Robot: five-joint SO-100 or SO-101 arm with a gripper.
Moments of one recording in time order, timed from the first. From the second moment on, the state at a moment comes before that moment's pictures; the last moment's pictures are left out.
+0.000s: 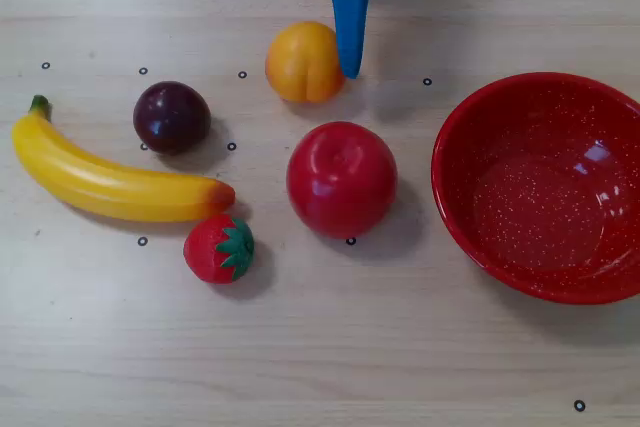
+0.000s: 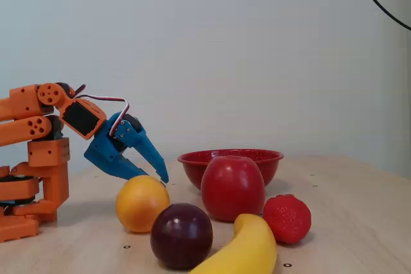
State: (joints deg) arm 1.5 185.2 178.3 51.2 -0.9
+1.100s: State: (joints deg) arm 1.9 161.2 154.3 54.5 4.7
